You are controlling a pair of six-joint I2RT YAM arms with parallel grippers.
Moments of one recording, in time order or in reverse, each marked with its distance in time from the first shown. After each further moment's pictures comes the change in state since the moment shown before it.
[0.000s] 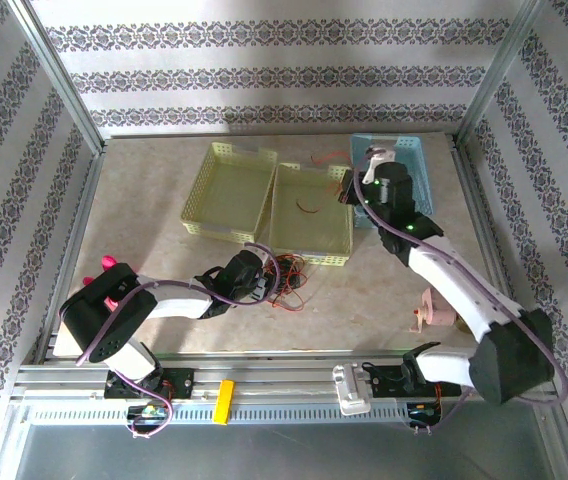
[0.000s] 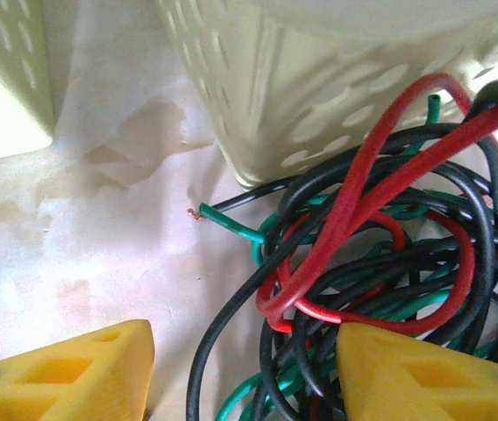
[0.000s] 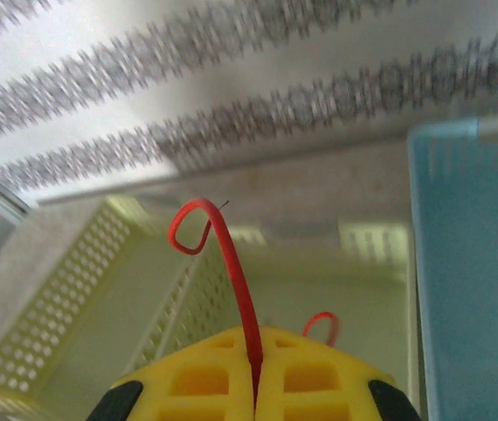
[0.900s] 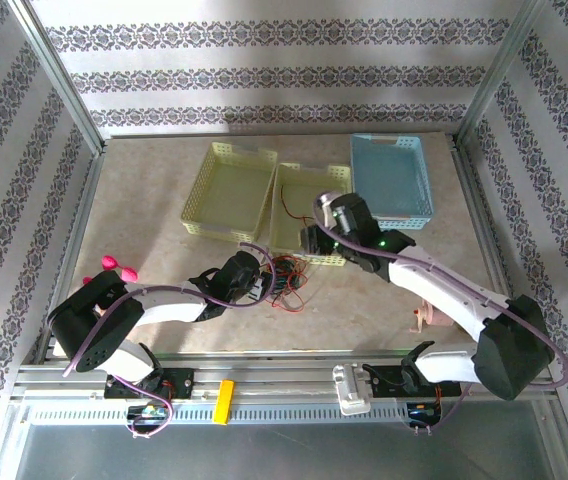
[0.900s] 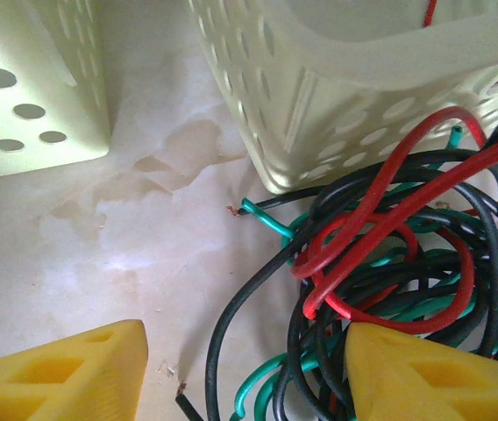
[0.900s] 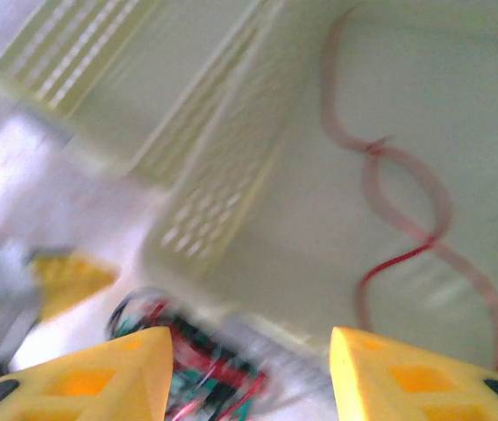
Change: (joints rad) left arm -0.008 -0.075 -0.019 -0.038 -0.065 -0.014; right arm 0.258 -0.006 -0.062 -0.307 -0.143 -0.099
